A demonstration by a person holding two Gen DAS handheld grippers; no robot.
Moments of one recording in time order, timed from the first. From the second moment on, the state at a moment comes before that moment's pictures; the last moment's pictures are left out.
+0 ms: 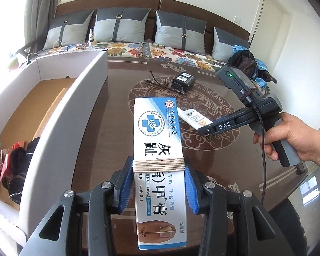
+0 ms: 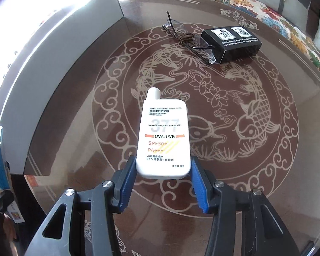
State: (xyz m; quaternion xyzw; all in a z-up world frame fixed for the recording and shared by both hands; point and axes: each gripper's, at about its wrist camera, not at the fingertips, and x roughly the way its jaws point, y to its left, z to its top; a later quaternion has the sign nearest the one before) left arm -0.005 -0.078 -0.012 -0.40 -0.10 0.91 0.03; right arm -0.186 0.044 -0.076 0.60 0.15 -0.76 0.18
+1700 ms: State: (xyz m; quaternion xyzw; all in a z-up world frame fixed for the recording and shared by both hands) left arm 0.031 -0.274 -0.008 -0.41 -0.21 0.87 -0.15; right arm -0.105 -0.163 -0.002 0.41 0.09 -0.83 0.36
